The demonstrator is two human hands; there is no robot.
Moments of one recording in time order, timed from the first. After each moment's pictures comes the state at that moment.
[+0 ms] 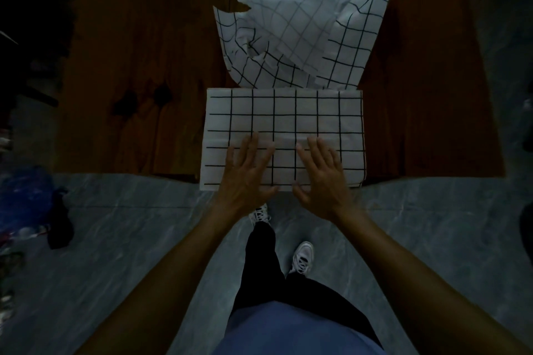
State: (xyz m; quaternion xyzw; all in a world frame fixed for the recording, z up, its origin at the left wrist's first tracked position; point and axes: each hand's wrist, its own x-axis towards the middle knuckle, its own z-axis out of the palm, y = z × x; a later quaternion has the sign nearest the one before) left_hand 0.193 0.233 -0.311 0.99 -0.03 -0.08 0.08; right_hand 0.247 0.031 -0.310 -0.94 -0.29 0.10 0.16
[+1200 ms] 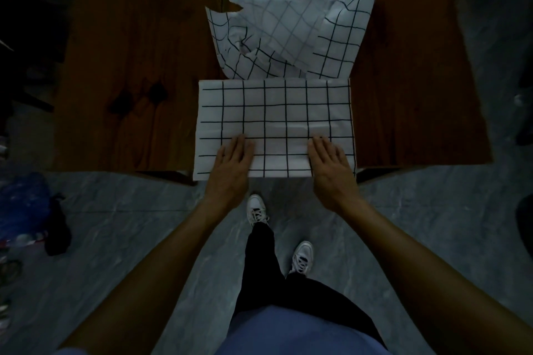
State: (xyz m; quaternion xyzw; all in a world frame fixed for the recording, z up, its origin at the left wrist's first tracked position) left_hand 0.188 0.241 -0.297 0.98 0.01 -0.16 0.08; right_hand 0.248 0.008 -0.308 -0.95 -0.26 0.16 0.07
